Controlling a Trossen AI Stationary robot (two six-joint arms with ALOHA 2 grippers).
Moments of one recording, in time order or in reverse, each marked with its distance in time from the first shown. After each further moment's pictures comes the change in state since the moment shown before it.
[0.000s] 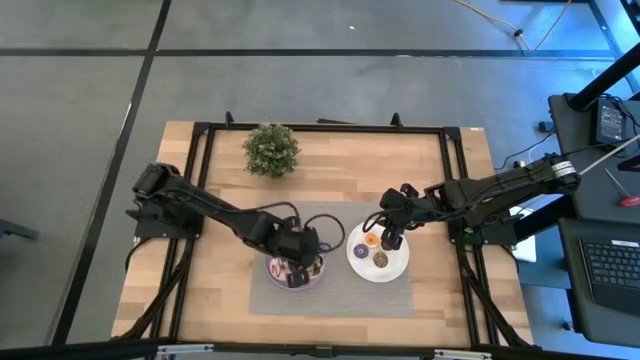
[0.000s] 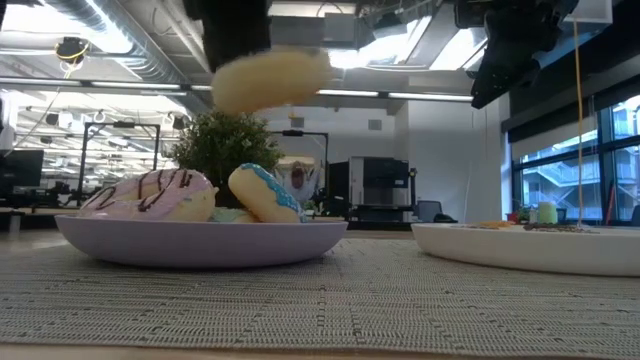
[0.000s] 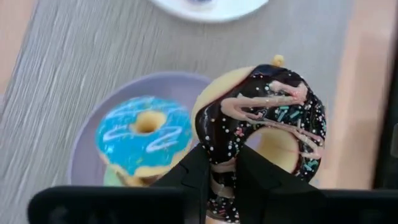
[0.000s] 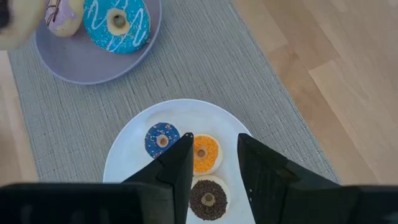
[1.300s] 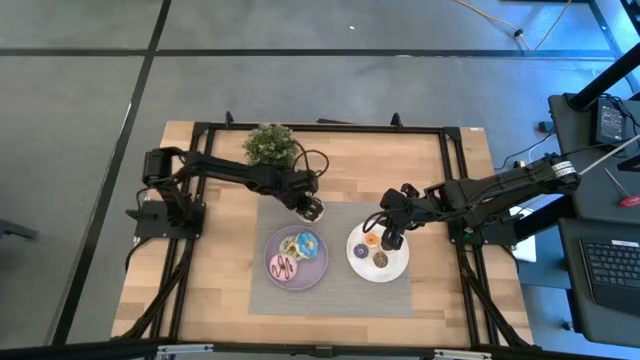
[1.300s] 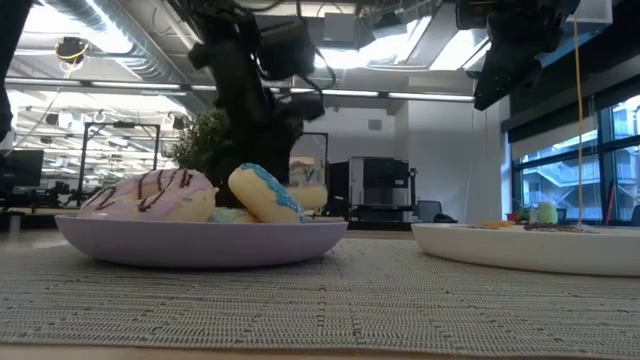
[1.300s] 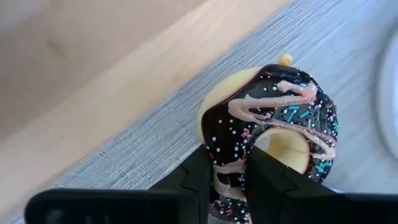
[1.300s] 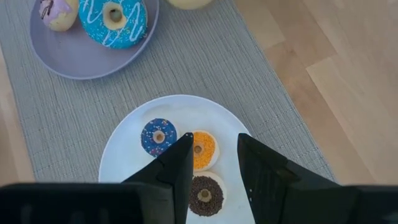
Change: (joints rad) left arm 0.475 -0.007 -0.299 0.266 0.163 -0.272; right arm 0.000 0.000 0.000 -0.017 0.000 -0.007
